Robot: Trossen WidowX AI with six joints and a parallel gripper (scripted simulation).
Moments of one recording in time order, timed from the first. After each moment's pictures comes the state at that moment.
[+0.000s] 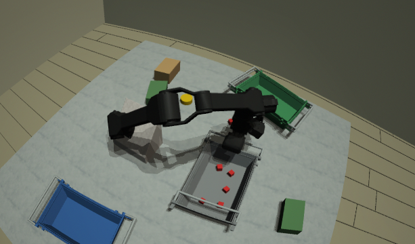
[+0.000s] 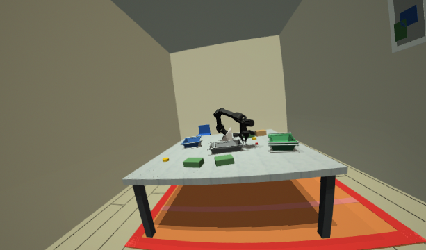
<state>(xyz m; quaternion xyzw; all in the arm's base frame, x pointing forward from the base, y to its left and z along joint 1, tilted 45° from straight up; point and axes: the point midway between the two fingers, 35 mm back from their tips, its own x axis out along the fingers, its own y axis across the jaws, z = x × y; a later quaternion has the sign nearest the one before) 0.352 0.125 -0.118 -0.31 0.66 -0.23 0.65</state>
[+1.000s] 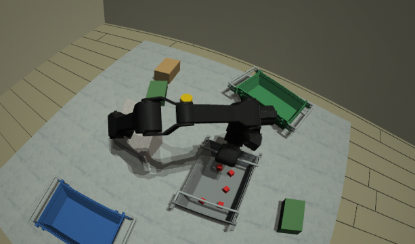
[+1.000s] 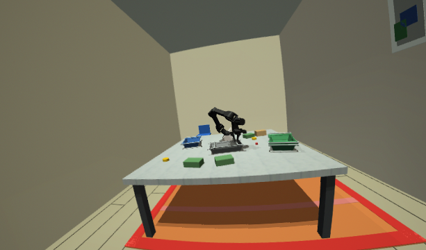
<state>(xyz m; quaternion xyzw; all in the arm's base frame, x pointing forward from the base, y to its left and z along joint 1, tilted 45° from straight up) 0.360 0.089 -0.052 -0.31 0.66 -0.23 0.64</state>
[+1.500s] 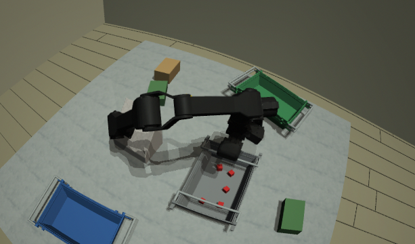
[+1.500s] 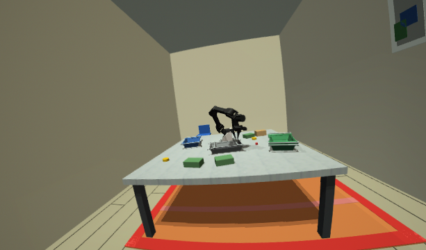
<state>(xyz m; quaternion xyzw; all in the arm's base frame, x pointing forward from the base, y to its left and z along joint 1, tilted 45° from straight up) 0.359 0.111 -0.038 -0.31 0.66 -0.22 0.65</state>
